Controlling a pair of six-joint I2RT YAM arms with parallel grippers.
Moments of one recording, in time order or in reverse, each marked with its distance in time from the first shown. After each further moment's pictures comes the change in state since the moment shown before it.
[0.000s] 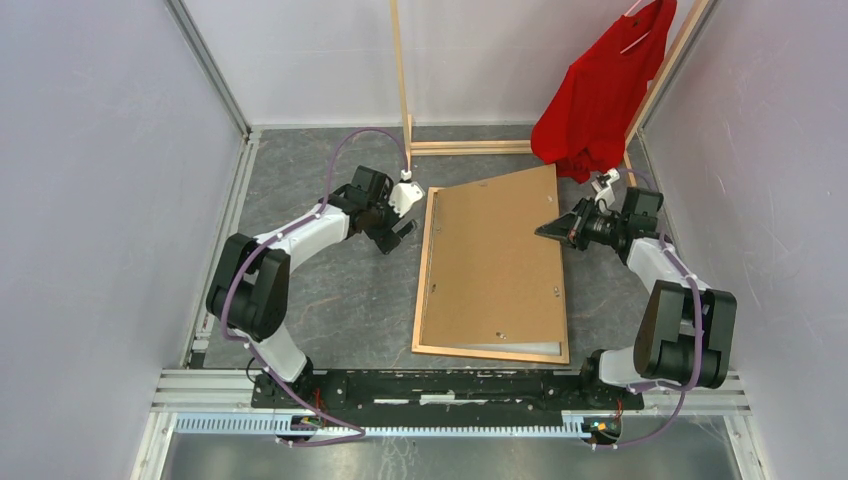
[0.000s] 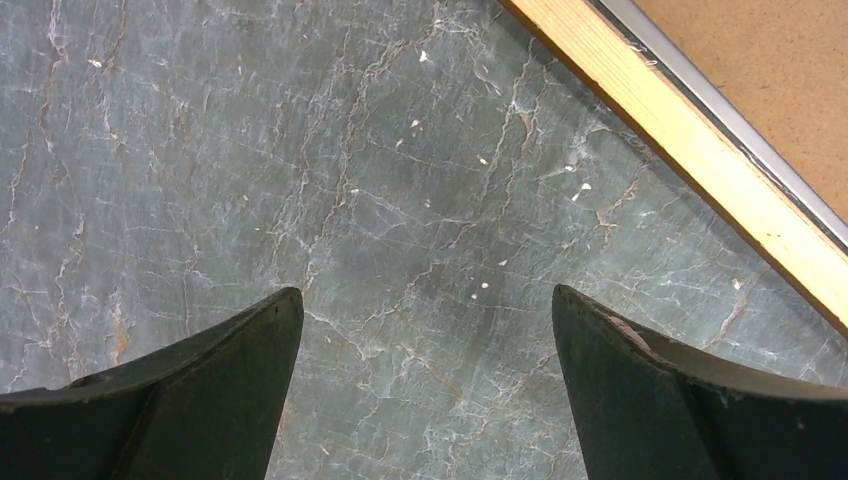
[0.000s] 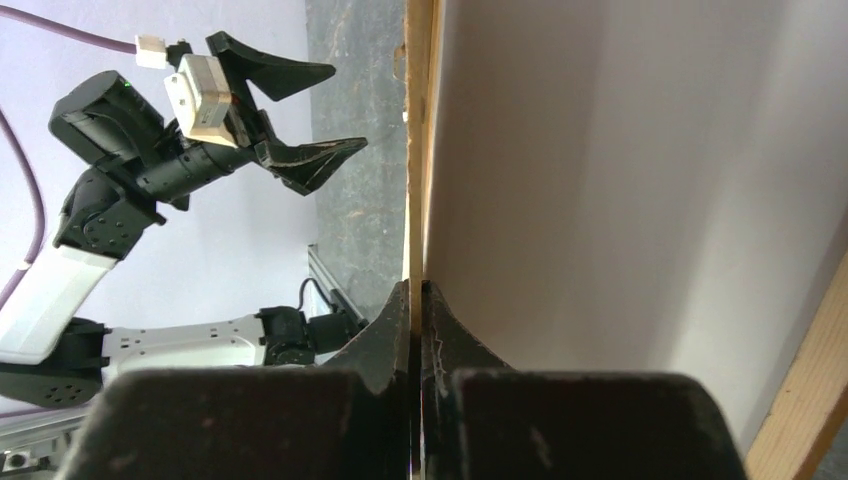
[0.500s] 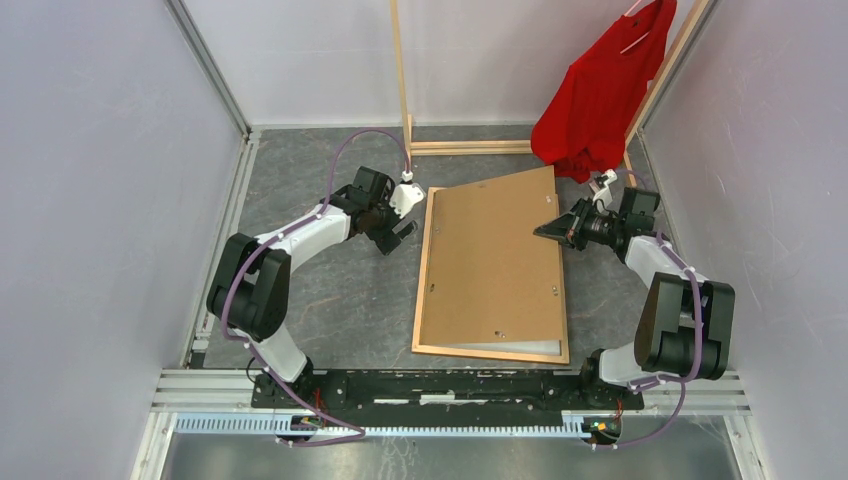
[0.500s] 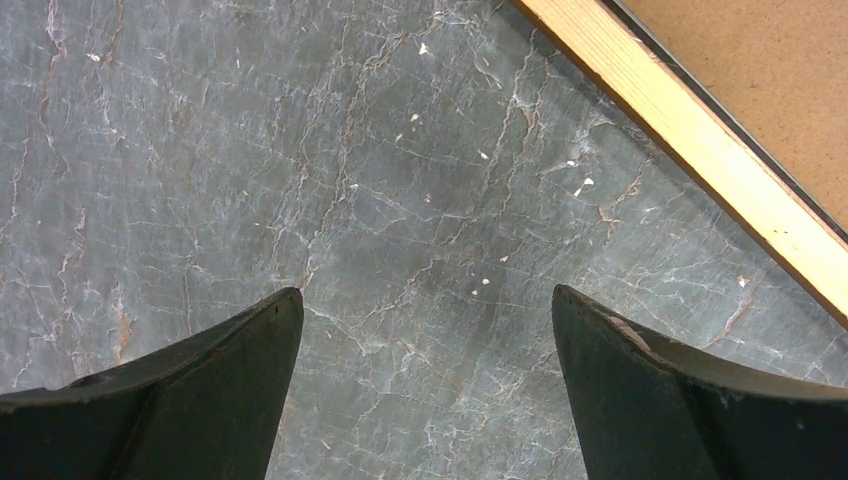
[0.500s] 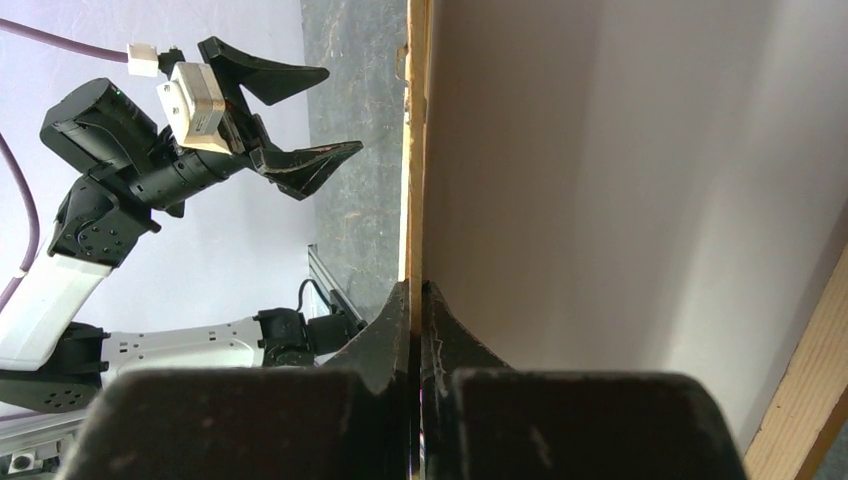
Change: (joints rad) left arm -0.010 0.002 0.000 -0.008 -0.024 0.003; right arm 0.011 0.045 0.001 0.038 0.005 0.002
